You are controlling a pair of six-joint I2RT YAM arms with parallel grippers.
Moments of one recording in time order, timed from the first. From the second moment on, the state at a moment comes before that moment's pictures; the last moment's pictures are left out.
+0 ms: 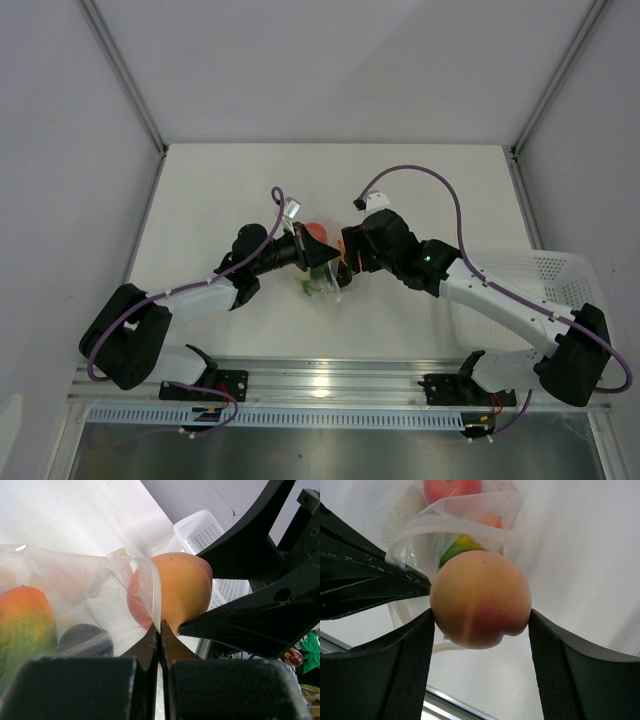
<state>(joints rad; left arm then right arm) -0.58 1.36 0.55 0.71 0.53 -0.70 0.87 1.29 1.09 -0.49 0.28 0.37</state>
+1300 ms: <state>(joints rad) -0.59 1.33 0.55 0.68 0.52 -0.68 0.95 1.35 1.01 -0.37 0.23 0.42</state>
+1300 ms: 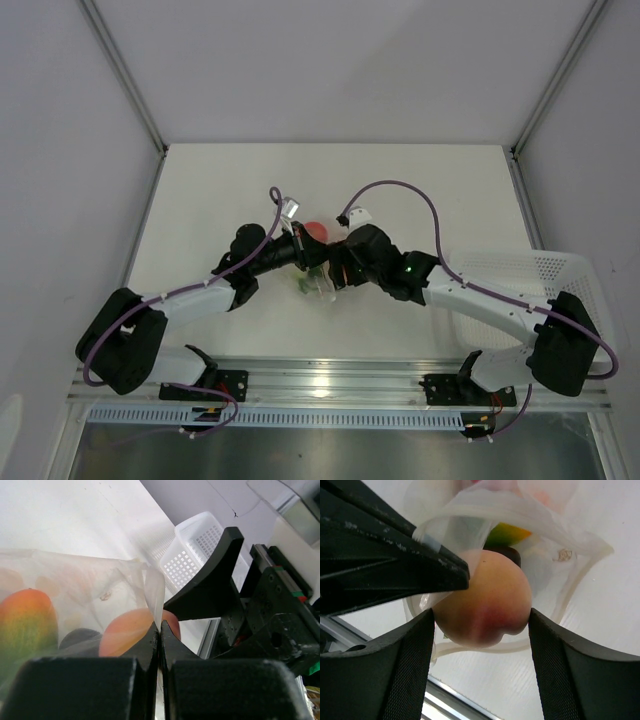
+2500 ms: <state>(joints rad) -0.75 1.21 0.69 0.30 0.20 -0.66 1.12 1.15 1.01 -0.56 0.33 0.68</state>
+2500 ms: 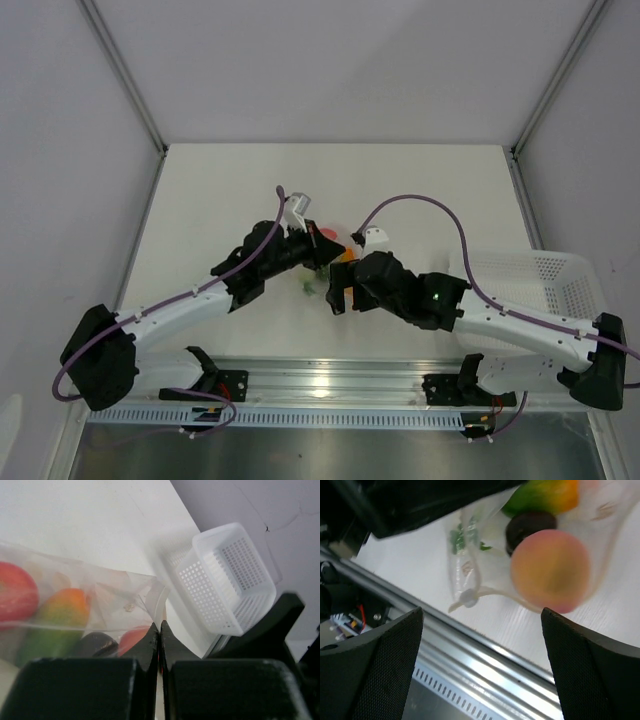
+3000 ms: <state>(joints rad) -0.81 1.18 0.79 0.07 0.11 -0.69 1.01 0.87 1.02 -0.84 0.44 0.81</state>
